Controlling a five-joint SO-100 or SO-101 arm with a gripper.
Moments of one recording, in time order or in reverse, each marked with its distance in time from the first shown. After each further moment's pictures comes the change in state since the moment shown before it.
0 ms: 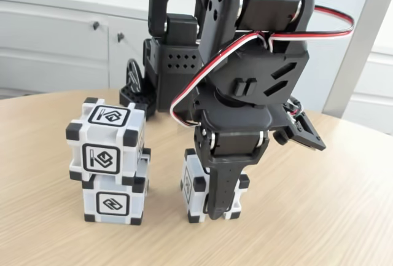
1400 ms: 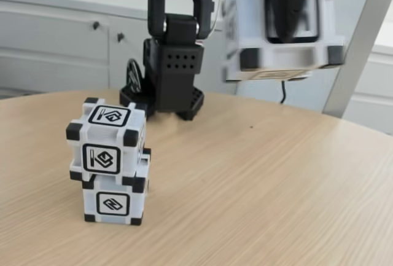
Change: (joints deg) arm 3.6 18.5 -41.4 19.8 6.8
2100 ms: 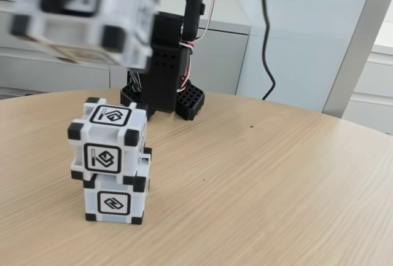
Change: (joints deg) arm 23.6 0.0 -0.1 0.0 -10.9
